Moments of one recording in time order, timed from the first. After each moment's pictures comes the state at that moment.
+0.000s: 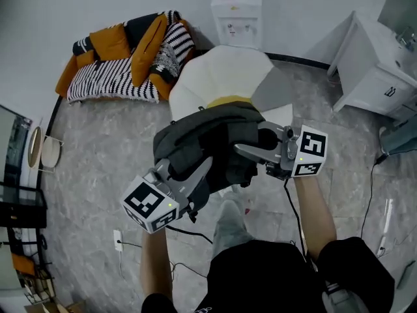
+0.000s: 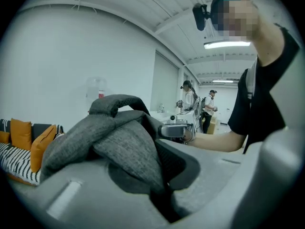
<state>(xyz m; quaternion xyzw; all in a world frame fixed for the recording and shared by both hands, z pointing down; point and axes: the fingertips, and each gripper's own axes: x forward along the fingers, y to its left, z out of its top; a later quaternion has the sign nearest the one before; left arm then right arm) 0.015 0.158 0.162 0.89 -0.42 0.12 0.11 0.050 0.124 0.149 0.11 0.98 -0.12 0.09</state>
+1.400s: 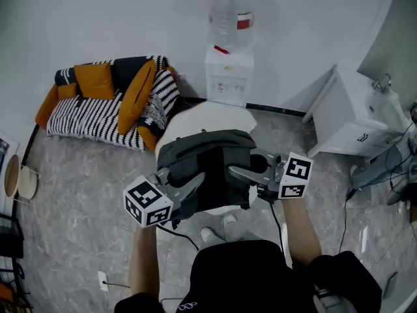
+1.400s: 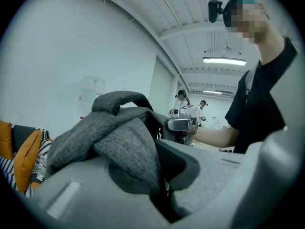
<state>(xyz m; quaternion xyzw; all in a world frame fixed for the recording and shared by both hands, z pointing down) -0.081 0.003 0.098 0.93 -0.34 0.09 0.14 -0.037 -0.017 0.067 0.03 0.99 -0.11 0.01</state>
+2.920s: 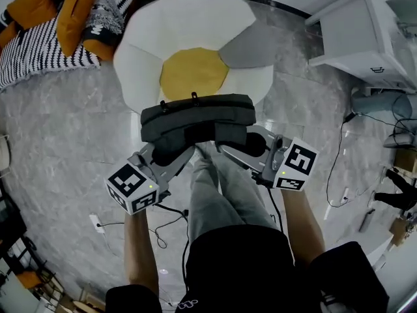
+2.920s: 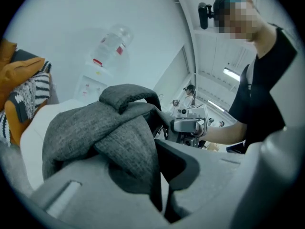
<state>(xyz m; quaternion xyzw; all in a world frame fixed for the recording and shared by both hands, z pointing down) -0.083 -0.011 0.343 0.89 -0.29 0.09 0.34 -0.041 -0.031 0.307 -0.06 0.95 -0.29 -0.07</state>
